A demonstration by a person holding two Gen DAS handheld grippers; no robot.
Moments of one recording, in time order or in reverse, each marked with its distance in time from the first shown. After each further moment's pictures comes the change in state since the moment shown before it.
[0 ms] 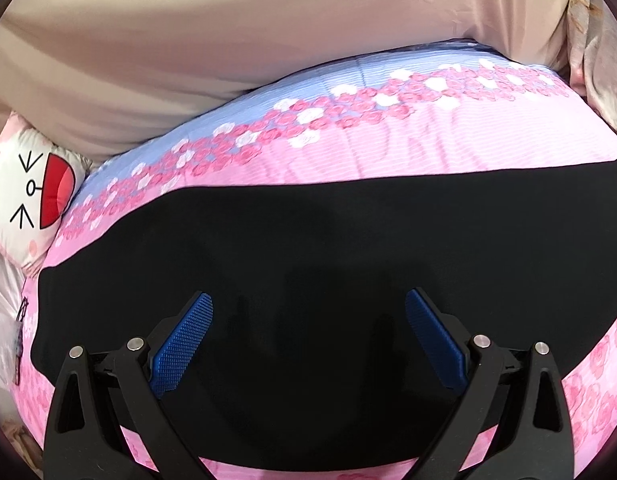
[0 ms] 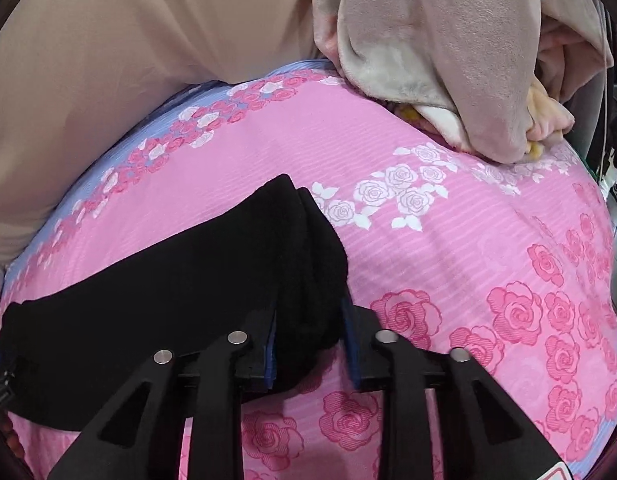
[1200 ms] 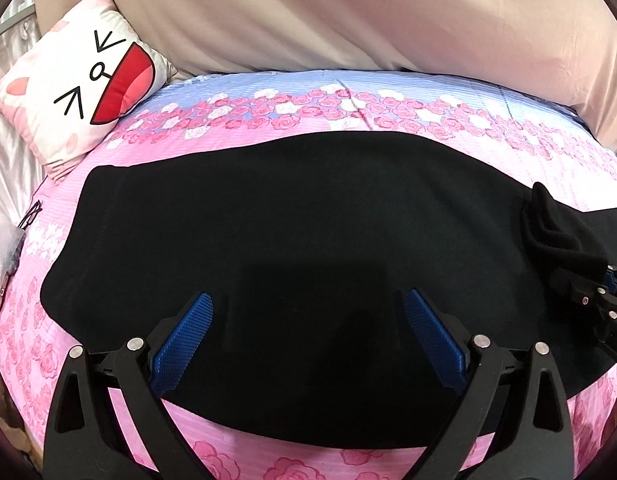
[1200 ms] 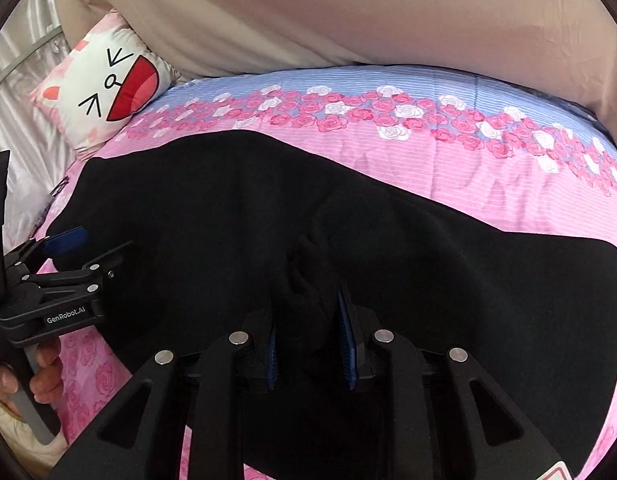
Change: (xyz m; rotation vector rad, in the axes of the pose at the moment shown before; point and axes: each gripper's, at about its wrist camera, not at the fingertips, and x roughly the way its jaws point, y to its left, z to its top) left arm 0.018 0.189 -0.057 -0.302 0.043 0.020; right arm -0.012 0.412 -0.131 -0.653 0.159 0.425
